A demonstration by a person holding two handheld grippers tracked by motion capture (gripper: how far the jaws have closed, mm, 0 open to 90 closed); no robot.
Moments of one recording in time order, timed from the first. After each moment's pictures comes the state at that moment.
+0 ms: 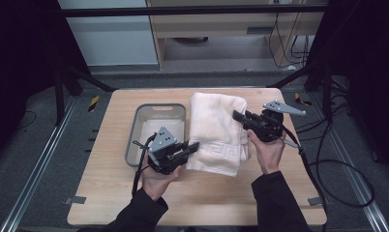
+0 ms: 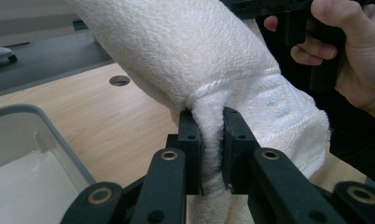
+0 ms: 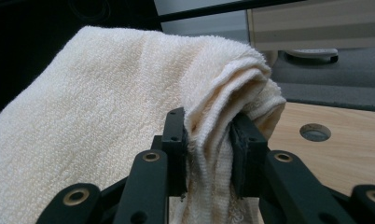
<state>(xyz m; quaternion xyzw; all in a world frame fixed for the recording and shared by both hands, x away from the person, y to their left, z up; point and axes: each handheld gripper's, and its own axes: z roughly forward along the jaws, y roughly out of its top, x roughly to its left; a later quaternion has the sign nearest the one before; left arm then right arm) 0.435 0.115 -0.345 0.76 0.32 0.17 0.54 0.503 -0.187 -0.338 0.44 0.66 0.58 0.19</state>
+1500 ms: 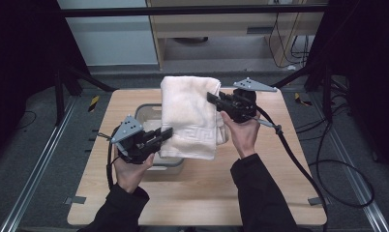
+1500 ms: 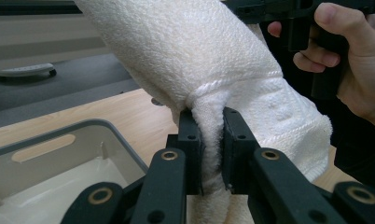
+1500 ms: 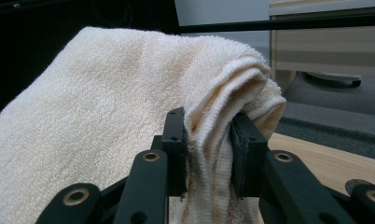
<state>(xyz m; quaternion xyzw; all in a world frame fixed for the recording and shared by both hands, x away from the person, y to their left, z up) 0.439 0.177 -0.313 0.72 0.35 0.20 0.56 0.530 -0.118 -0.291 0.40 0.68 0.59 0.20</state>
